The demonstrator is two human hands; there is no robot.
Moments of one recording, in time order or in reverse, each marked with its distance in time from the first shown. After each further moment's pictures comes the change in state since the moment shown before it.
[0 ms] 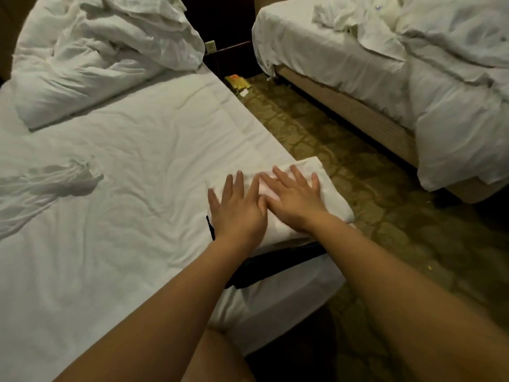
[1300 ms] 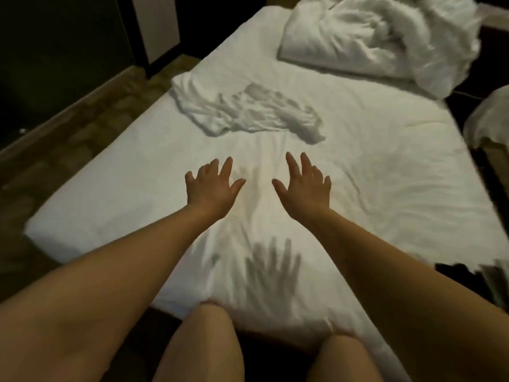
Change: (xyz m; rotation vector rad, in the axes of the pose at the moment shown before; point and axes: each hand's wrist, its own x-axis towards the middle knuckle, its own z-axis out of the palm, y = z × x) left_hand -0.198 -0.467 -0.014 -0.085 0.039 -0.763; right_hand 0.019 -0.460 0.129 -0.212 -0.044 -0.445
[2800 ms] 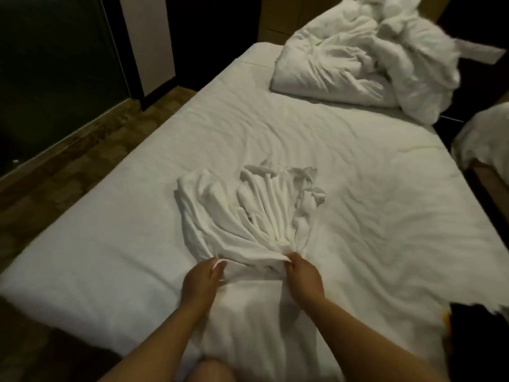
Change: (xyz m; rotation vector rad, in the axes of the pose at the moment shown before) left_hand -0.037 -0.026 0.101 -0.755 -0.013 -0.146; right_hand -0.022 0.039 0.106 0.540 -0.143 0.257
